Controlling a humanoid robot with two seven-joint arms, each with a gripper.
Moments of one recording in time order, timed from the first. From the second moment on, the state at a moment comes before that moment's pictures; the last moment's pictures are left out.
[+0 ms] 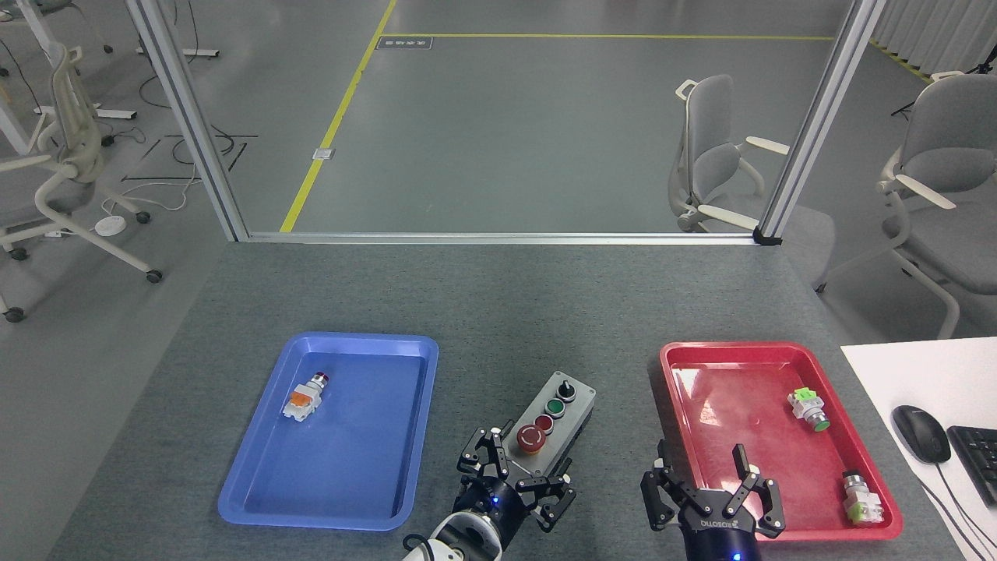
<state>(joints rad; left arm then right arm) -0.40 -0.10 -0.71 -0.91 -1.45 0.13 0.11 0.09 0.02 0.06 -1.49 1.48 0.11 -0.20</state>
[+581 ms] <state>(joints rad) -0.10 0.25 -0.38 -1.40 -1.38 -0.06 0.11 0.07 0.04 0.12 -1.48 1.48 0.13 -0.20</state>
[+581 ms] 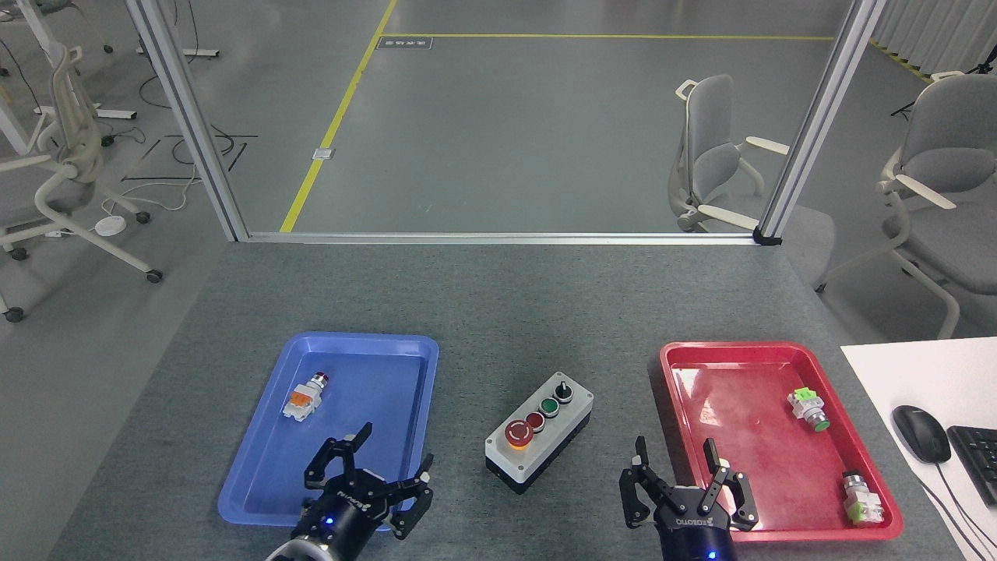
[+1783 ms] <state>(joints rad) -0.13 0.16 0.15 -1.42 -1.13 -0.07 0.11 -0.12 0.17 0.36 -1.25 1.63 0.14 -0.07</state>
